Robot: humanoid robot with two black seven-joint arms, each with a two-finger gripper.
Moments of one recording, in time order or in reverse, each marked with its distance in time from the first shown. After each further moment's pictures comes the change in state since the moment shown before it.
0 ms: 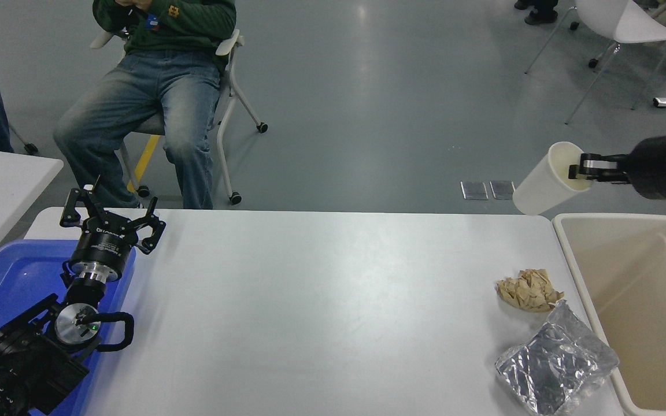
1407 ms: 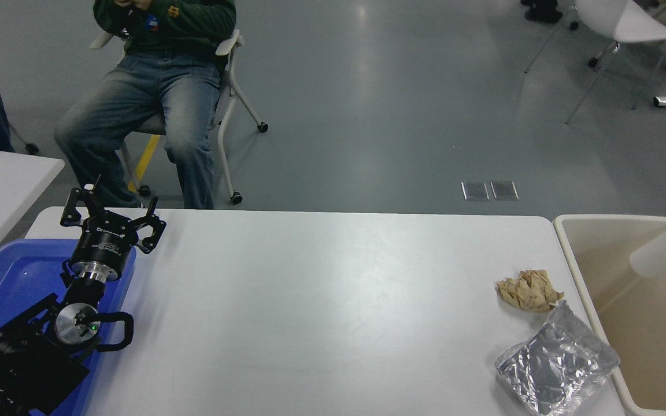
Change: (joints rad) left arm 0.000 0.000 0.000 0.000 0.000 0.000 0.000; right arm -0.732 0.140 0.336 -0.729 -0.010 -0.013 0.218
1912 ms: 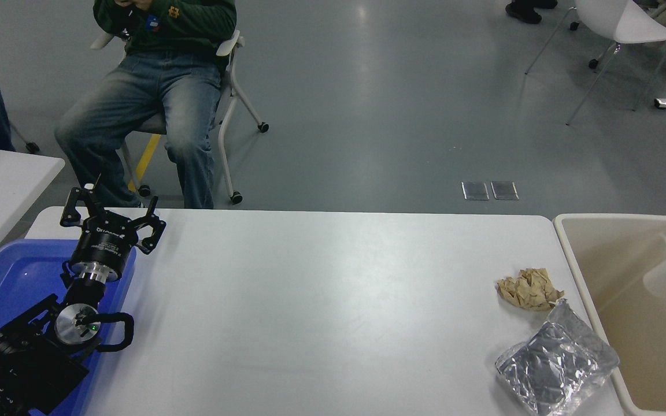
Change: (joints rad) left arm 0.000 0.000 0.000 0.000 0.000 0.000 0.000; right arm -0.177 0.245 0.002 -0.437 0.003 0.001 0.108
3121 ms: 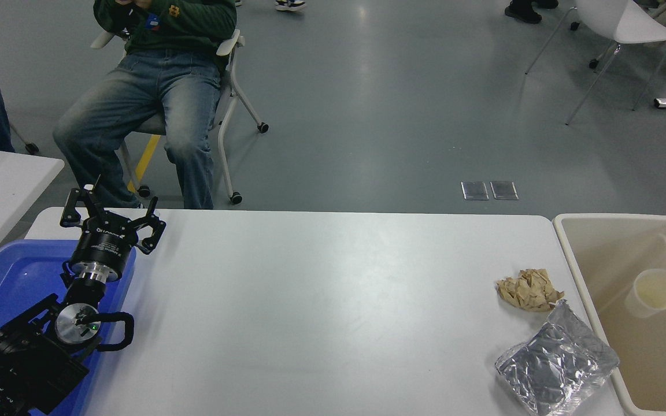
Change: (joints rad) left arm 0.000 0.000 0.000 0.000 0.000 0.000 0.000; right arm -0.051 0.153 -0.044 -0.202 0.000 -0.054 0.010
